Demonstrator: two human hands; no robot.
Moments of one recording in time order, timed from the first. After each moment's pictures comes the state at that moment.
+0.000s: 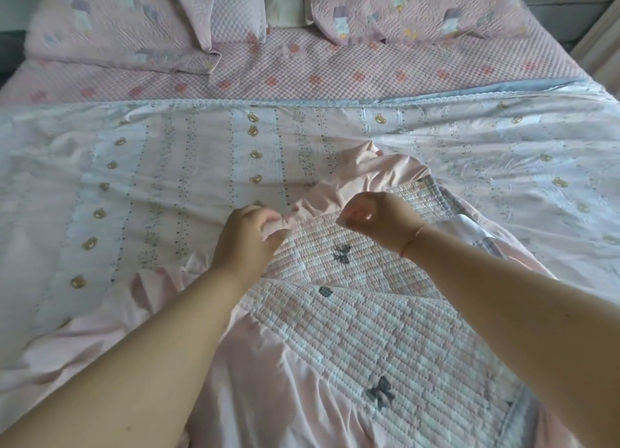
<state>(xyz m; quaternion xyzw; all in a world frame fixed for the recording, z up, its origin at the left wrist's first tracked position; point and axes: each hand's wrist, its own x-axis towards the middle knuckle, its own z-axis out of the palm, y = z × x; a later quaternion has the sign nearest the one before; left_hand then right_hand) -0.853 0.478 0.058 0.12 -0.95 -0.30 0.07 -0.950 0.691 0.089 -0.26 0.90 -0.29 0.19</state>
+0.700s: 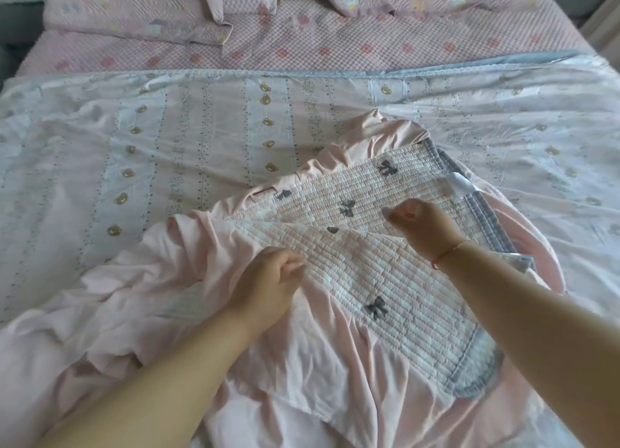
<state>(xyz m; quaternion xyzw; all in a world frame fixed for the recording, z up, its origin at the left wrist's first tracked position) -0.720 0.522 0.062 0.13 -0.90 -0.42 -0.06 -0.865 0.747 0.088 -0.11 0.93 -0.29 0.18</state>
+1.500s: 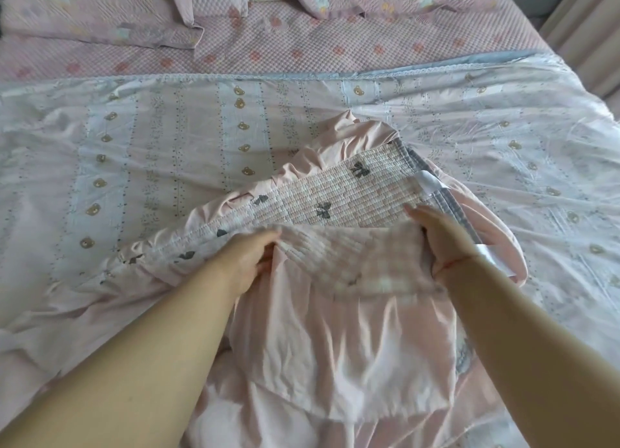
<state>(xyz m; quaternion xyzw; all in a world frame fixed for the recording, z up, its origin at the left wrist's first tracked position) -0.781 0.527 0.077 0.38 -0.59 -0.69 -0.18 -0.851 0.790 0.099 0.22 0.69 -0.65 0.21</state>
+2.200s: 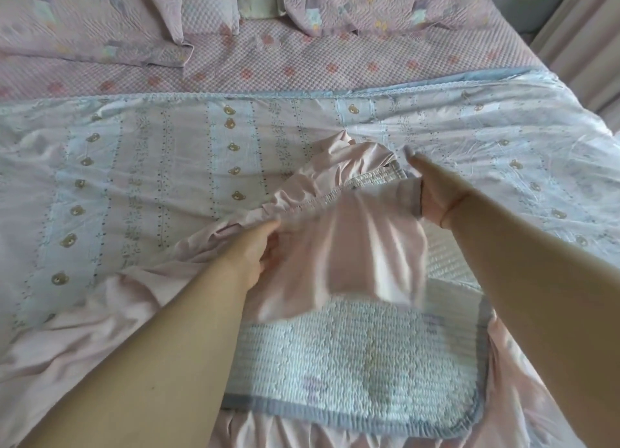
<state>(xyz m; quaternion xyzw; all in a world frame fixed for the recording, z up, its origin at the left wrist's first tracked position) -0.853 0.527 0.070 0.40 -0.53 -0.74 -0.14 -0.981 0.782 0.103 0.09 0.70 -0.64 0.31</state>
